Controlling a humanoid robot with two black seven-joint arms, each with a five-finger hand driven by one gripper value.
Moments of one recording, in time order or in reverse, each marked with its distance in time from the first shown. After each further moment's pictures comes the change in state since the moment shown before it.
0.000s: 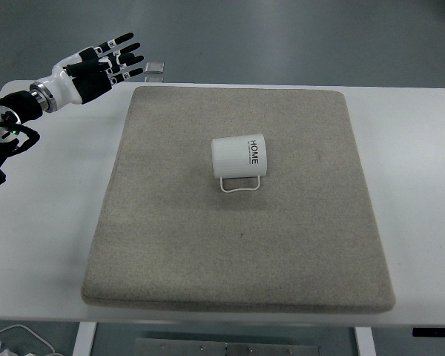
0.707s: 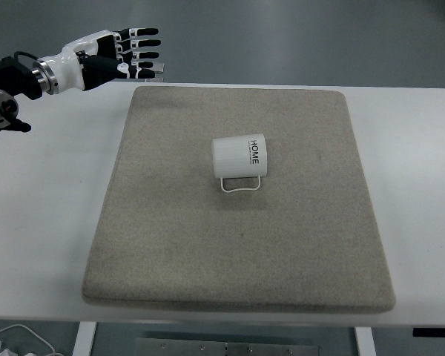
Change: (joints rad) left arm -0.038 0.086 0.015 -0.254 0.480 0.014 -0.084; right arm 0.000 0.000 0.000 0.000 0.001 0.000 0.000
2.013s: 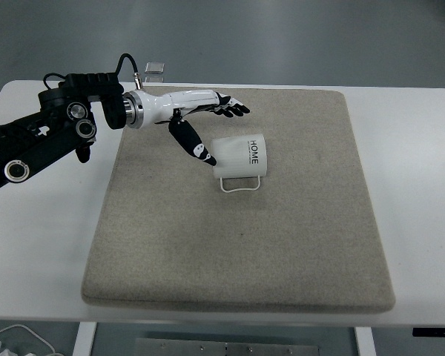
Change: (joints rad) left arm 0.015 -0.103 0.072 -0.399 0.818 0.156 0.019; right arm 0.000 0.000 0.000 0.000 0.000 0.000 0.000
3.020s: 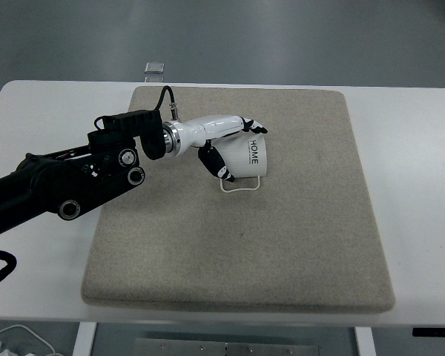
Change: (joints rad) left arm 0.038 -0.122 0.110 0.013 0.216 0.215 0.058; right arm 0.000 0.000 0.000 0.000 0.000 0.000 0.000
